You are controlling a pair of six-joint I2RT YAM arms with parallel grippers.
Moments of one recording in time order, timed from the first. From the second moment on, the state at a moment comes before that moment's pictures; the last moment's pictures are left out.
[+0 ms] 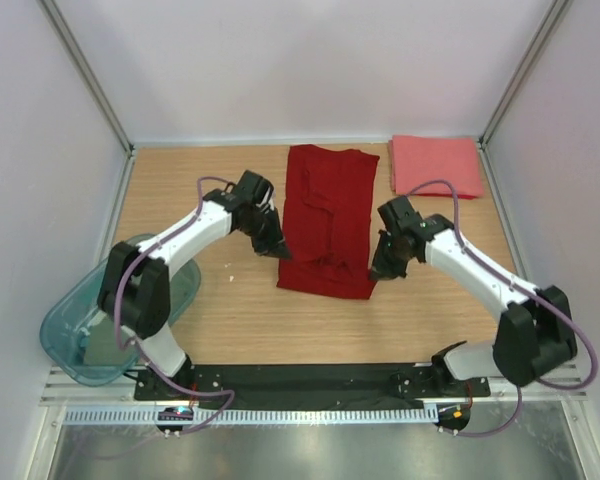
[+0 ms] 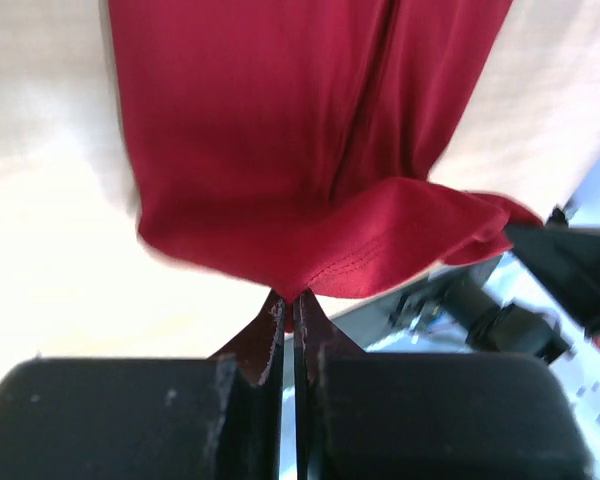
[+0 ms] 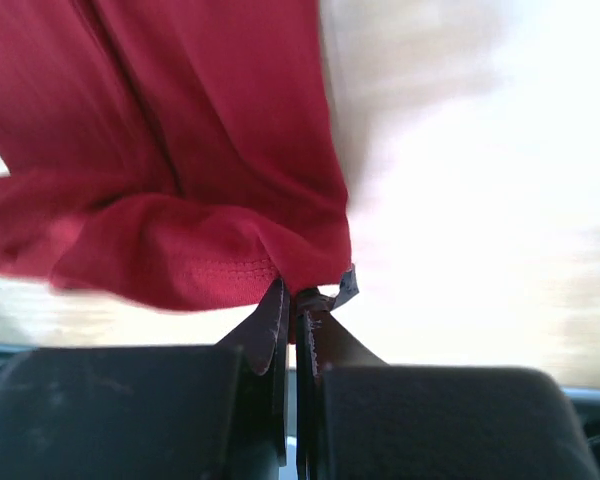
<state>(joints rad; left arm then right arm) -0.51 1.66 1.26 -0.72 0.38 -0.76 0.45 1.31 0.95 -0.84 -0.06 0.79</state>
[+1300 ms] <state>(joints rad) -0.34 2.26 1.90 -0.84 0.42 -0.73 0.24 2.04 1.59 -0.80 -0.23 0.47</state>
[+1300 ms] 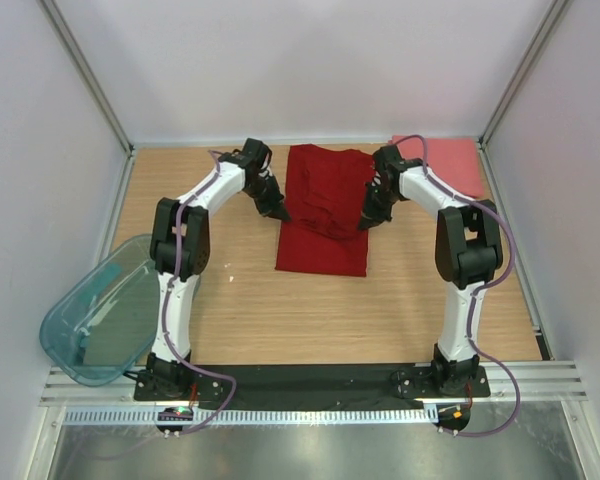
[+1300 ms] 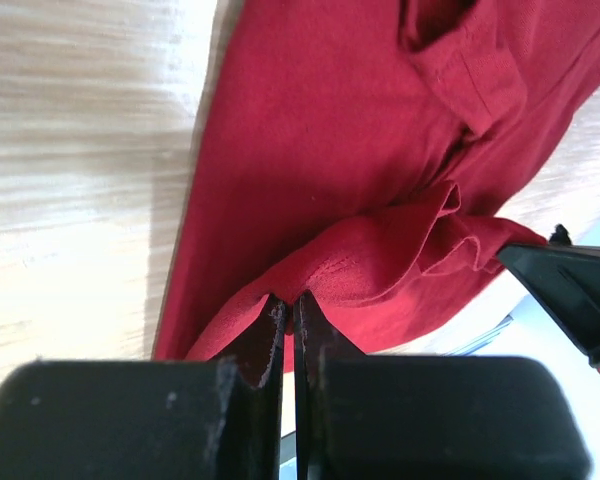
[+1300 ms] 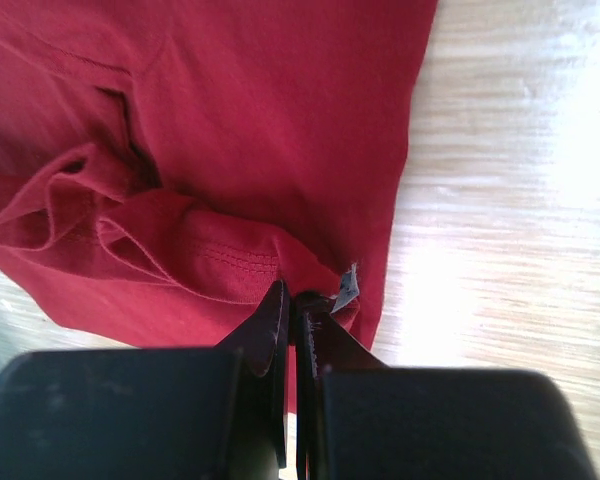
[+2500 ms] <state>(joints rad) -0.33 2.07 1.85 -0.94 0.23 -0.64 0.27 2.02 1.79 -0.98 0.02 0.44</state>
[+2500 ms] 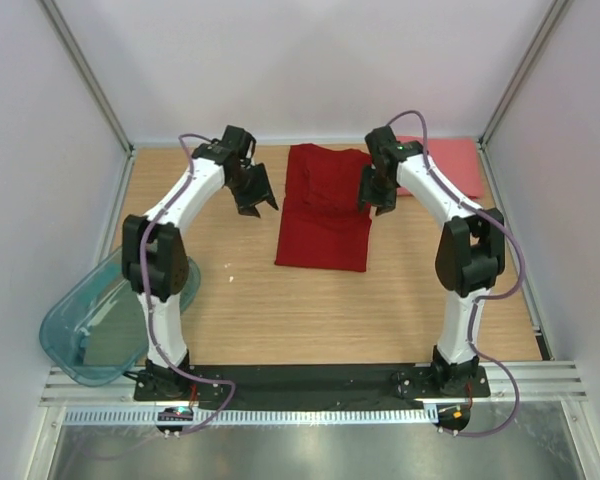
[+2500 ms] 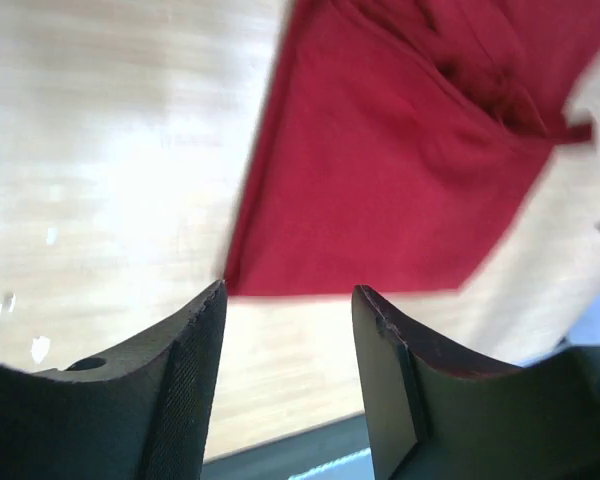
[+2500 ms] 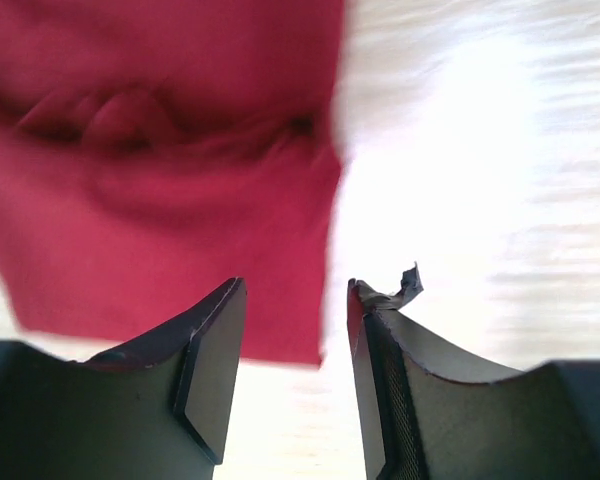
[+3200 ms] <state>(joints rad) -0.49 1.82 1.48 -0.77 0.38 -0.63 0.39 2.29 1.90 -0.80 0.15 0.50</state>
